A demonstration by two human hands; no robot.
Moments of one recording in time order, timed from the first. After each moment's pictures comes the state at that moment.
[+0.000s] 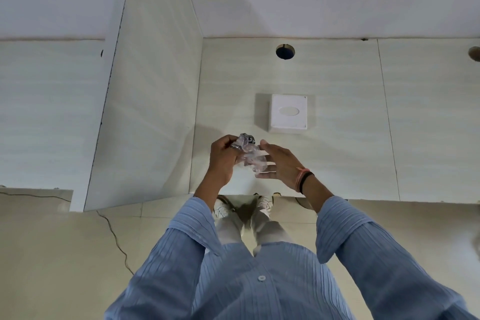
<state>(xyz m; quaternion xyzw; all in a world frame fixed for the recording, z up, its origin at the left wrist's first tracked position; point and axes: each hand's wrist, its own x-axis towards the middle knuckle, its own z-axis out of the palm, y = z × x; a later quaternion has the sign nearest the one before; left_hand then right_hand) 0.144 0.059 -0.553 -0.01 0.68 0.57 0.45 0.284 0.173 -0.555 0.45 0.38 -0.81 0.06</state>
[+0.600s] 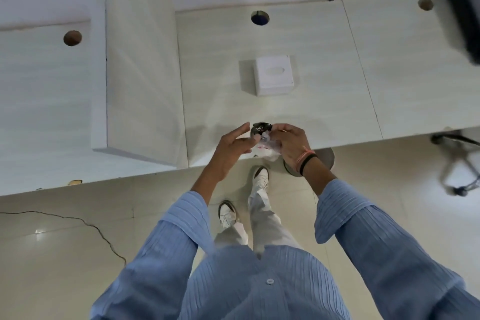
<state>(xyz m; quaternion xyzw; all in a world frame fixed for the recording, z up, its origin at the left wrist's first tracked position) 0.186 -0.027 -0.546 0.18 0.62 0.49 0.59 0.334 0.087 -0.552 0.56 0.32 -0.74 -0.19</state>
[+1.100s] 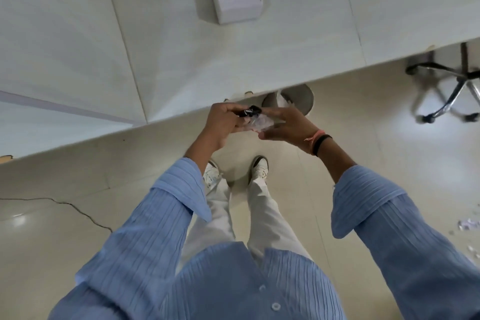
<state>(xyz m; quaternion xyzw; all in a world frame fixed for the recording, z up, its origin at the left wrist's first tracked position) 0.263 -0.037 -0.633 0.11 0.65 0.40 0.64 0.451 0.034 -0.592 0.49 0.56 -0.67 0.01</state>
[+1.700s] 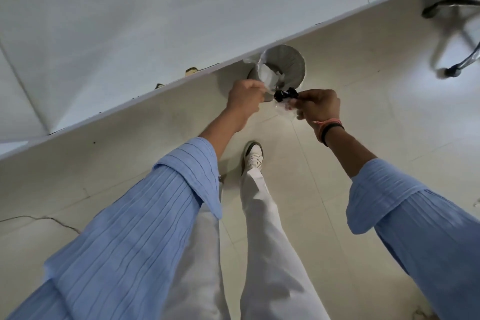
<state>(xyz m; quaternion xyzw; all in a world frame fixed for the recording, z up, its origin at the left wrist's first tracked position) 0.405 0.065 -0.752 0.16 0.69 0.29 0.64 0.590 0.091 -0.761 0.74 0.45 -0.48 -0.13</state>
